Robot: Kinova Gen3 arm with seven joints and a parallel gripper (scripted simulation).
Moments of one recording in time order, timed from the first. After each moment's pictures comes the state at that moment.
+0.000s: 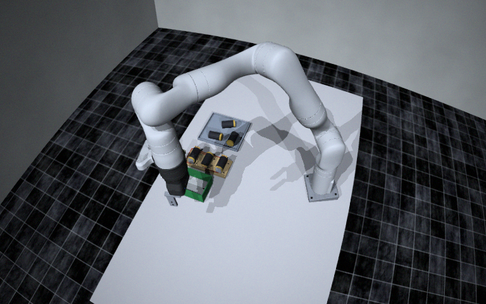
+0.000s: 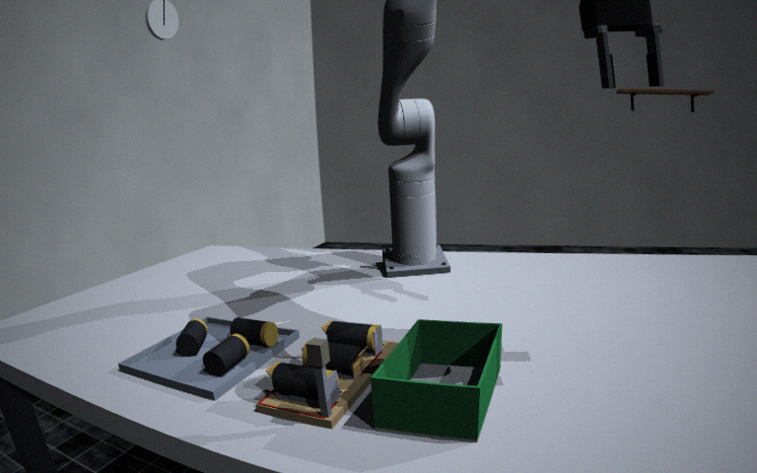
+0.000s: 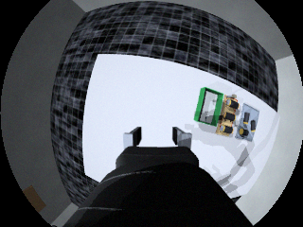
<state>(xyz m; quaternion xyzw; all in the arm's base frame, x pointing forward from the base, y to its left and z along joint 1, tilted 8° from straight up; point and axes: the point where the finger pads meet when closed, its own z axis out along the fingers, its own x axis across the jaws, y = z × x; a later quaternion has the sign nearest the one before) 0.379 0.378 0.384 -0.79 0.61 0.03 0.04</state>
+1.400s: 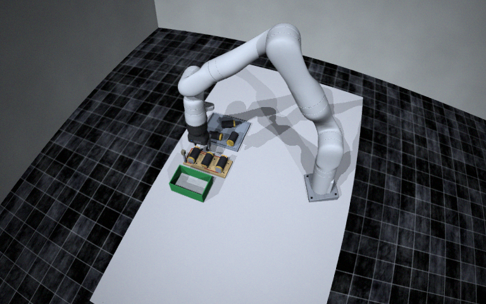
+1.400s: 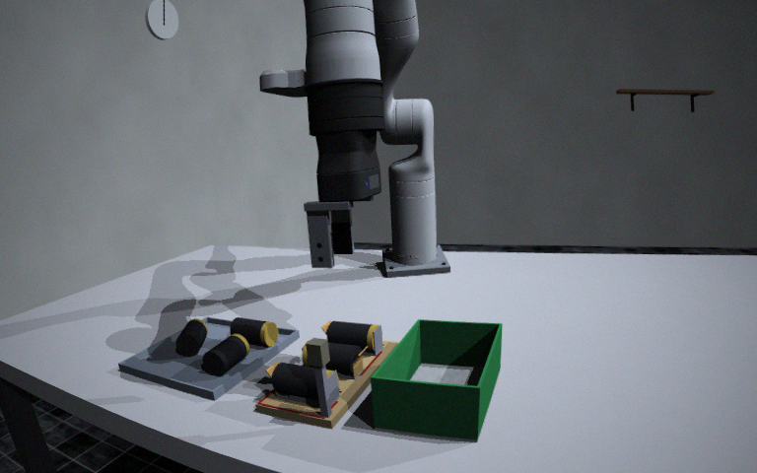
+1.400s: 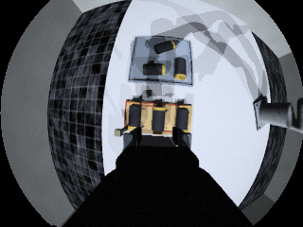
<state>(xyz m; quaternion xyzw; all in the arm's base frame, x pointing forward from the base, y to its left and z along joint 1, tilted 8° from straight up) 0.482 0.072 0.204 -0.05 1.00 0.03 0.06</state>
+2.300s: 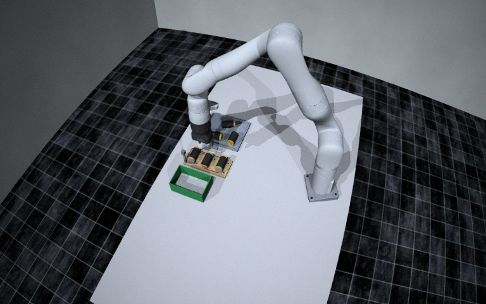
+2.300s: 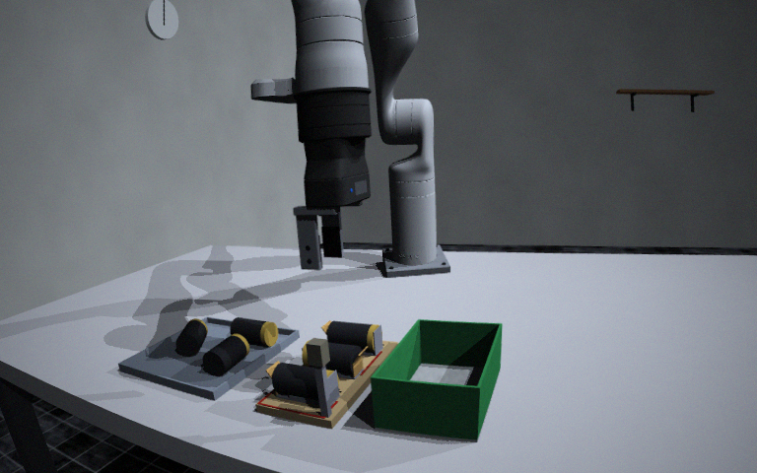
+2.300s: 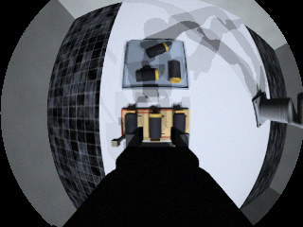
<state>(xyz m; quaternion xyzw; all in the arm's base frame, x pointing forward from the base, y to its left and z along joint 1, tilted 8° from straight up) 0.475 0.054 0.197 -0.01 1.00 0.03 0.06</state>
